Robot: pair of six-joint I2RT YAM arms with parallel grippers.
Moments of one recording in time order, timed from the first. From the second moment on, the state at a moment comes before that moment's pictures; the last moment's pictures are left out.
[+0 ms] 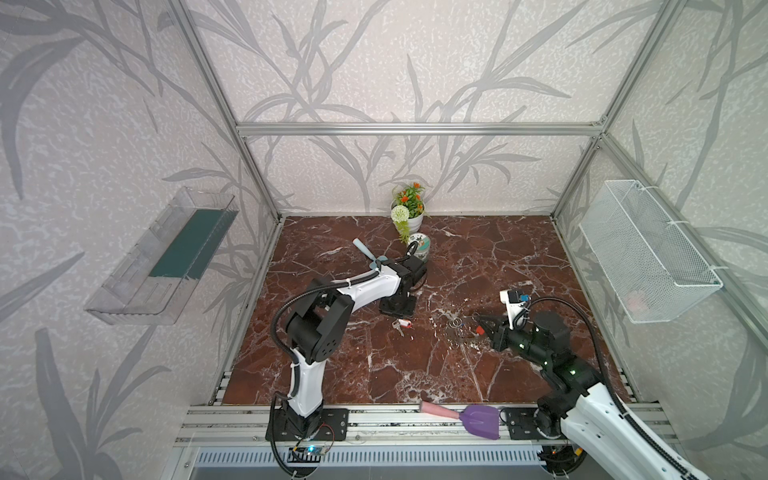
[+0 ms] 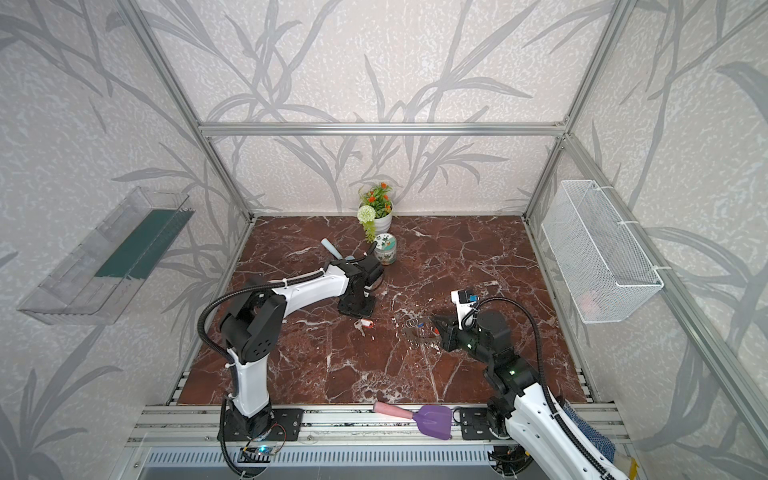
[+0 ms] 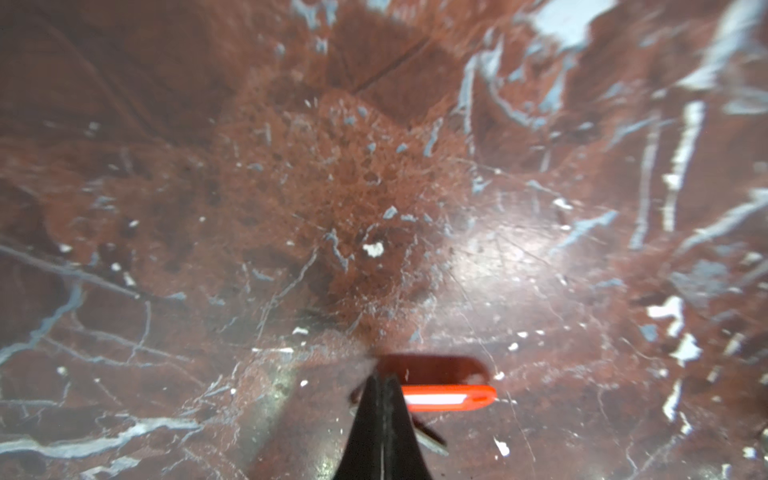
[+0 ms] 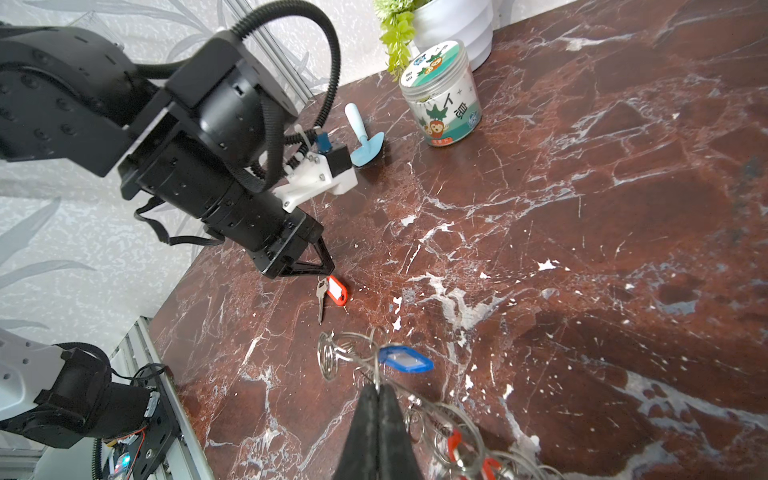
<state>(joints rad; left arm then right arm) -0.68 1.92 1.34 -0.88 -0.03 -0.45 0.42 0.57 0.29 -0.11 -0.36 0.44</state>
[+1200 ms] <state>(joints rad) -0.80 1.53 0.46 0.40 -0.12 -0.56 0.42 0.62 0.29 -0.06 -0.37 0.45</state>
